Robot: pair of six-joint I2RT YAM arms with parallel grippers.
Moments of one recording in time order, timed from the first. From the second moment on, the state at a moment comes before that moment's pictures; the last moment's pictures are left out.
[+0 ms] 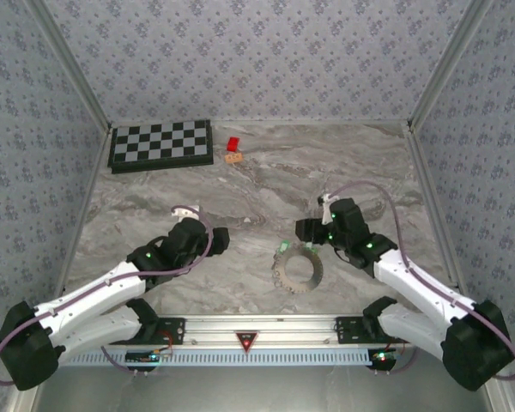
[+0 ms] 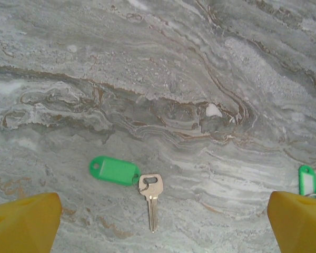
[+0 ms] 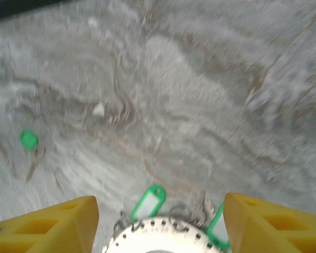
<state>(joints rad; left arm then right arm) -0.82 0.91 0.54 -0.37 -0.35 -0.70 0.56 1.00 0.56 -0.24 -0.10 0.41</state>
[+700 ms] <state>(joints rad) -0.85 0.88 0.55 -0.40 -0.44 -0.70 0.76 1.37 0.67 -0.28 -0.09 0.34</state>
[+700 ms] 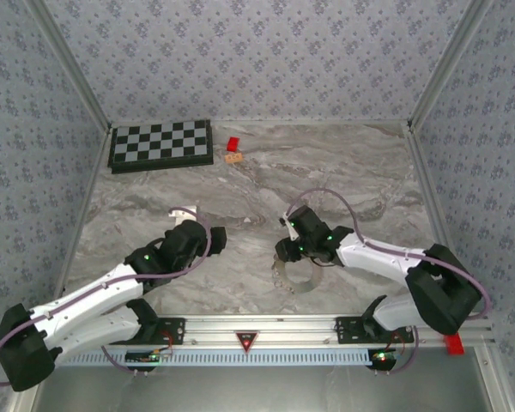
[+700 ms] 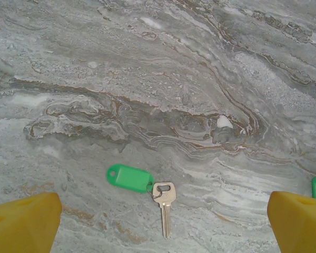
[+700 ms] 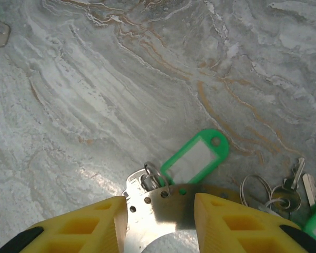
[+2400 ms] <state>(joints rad) -0.85 0.84 0.55 -0.43 -0.44 -0.70 0.73 1.23 0.72 -0.34 -0.01 0.25</state>
